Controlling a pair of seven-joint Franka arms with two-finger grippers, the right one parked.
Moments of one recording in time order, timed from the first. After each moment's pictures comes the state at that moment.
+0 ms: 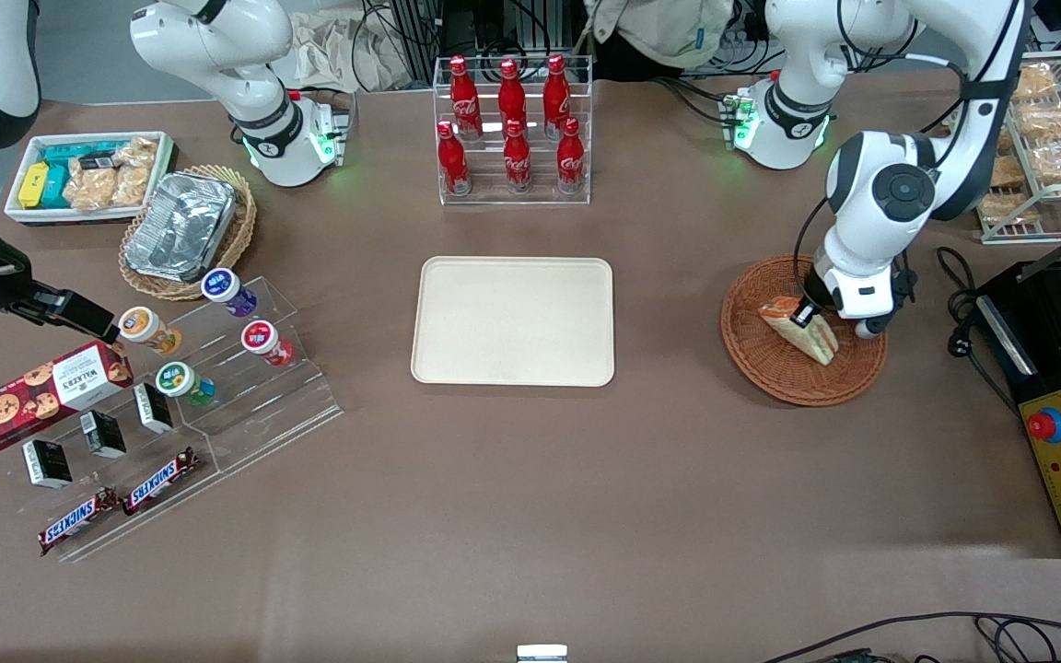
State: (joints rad) arm -0.14 -0.05 -0.03 -2.49 0.09 2.43 -1.10
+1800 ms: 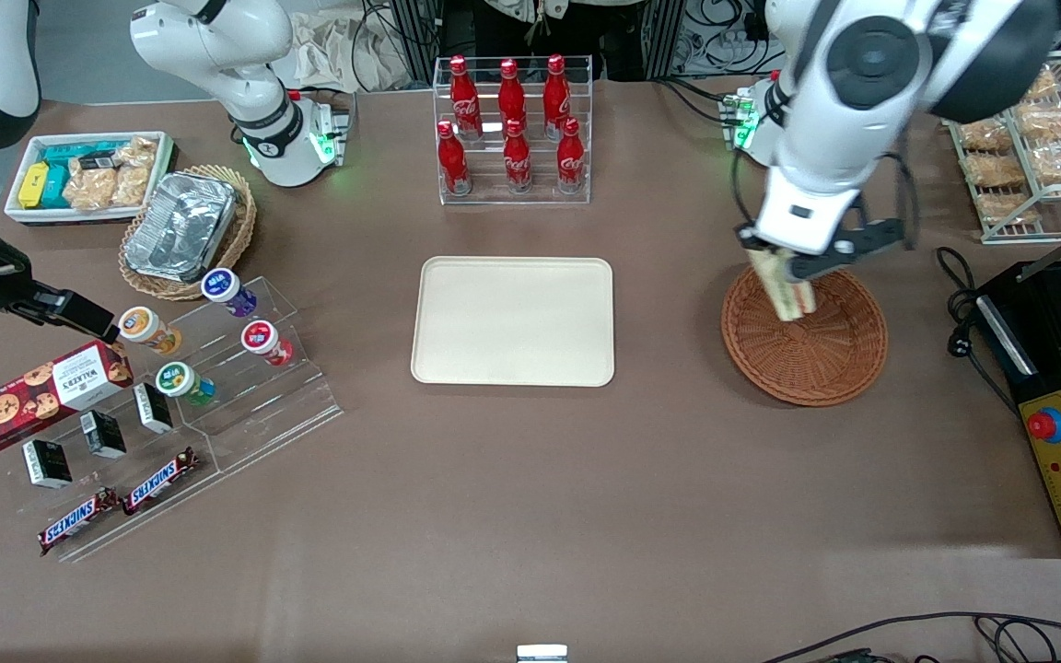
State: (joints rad) arm -0.16 -0.04 -0.35 -1.84 0.07 1.62 -0.79
